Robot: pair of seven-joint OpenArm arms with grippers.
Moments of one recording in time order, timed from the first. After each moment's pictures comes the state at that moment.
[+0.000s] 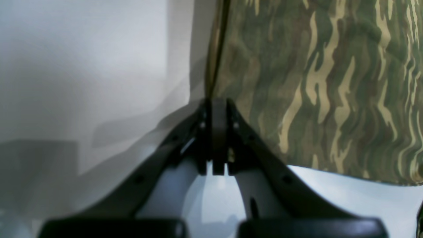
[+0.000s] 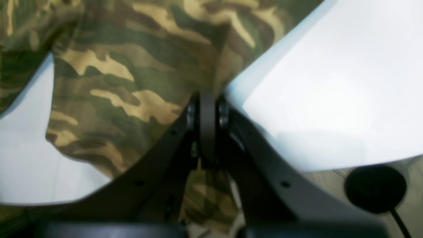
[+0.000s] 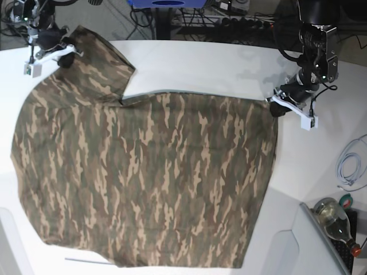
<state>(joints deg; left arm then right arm) 9.1 -18.4 -12.5 65.8 -33.5 -17.6 26.1 -29.7 3.4 22.2 83.1 29.1 16.3 -29.8</state>
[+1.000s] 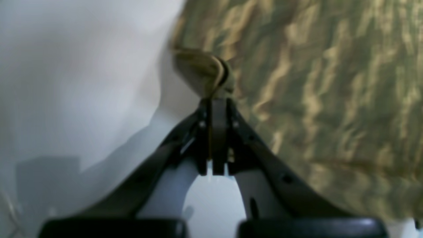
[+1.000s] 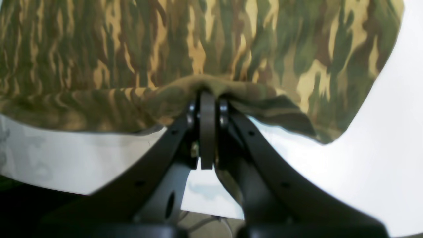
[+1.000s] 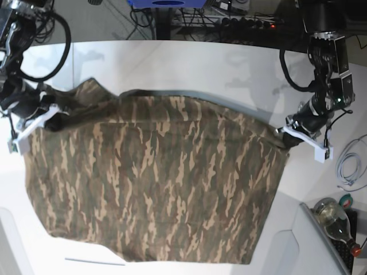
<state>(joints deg) 5.1 -17.0 -17.7 83.7 -32.8 -10.7 40.9 -10.6 5.9 25.7 106.9 28.8 16.1 -68.7</state>
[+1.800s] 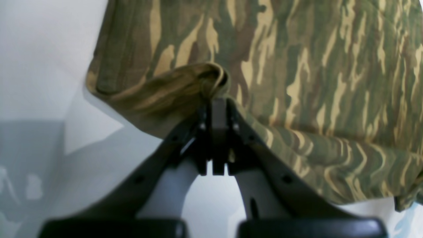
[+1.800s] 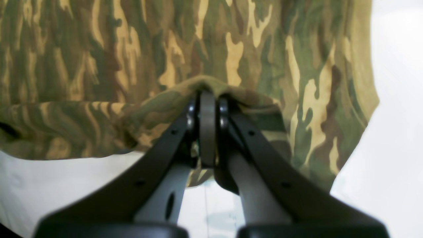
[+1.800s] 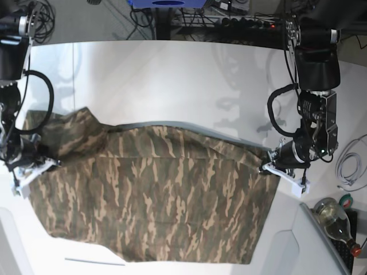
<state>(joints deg) -16.0 -16.0 -8.9 59.6 -32.3 -10.4 43.7 11.8 18.3 11.0 70.7 28.6 11.5 -55.2</state>
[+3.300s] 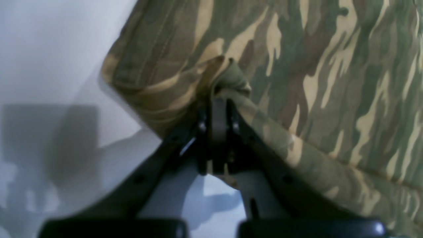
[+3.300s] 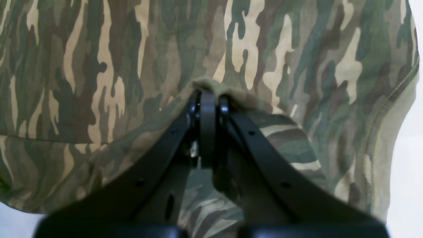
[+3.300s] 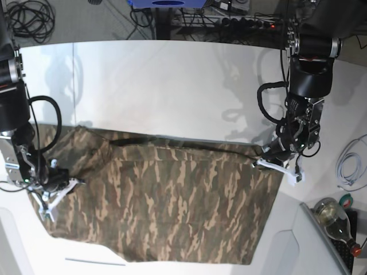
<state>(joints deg) -19.2 -15.7 -1.2 41.9 -33.4 -1.2 21.9 29.7 20.4 -16.0 40.3 28.9 11.8 -30.6</state>
